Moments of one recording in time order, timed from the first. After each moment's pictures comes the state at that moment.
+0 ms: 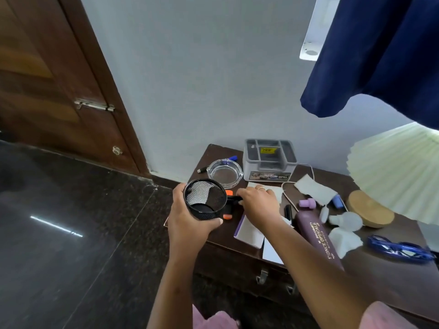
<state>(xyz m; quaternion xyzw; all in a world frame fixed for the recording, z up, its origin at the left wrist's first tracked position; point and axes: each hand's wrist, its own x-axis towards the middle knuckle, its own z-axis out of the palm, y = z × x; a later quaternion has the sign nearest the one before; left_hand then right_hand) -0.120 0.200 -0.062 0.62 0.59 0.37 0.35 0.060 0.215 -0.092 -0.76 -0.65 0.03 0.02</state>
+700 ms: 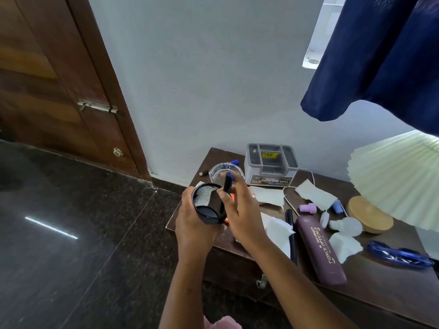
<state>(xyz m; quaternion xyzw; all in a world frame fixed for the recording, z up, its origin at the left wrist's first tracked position) -0.112 0.200 -0.064 0.63 0.60 0.36 0.35 -0.003 0.188 -0.060 -0.62 -0.57 0.19 0.50</state>
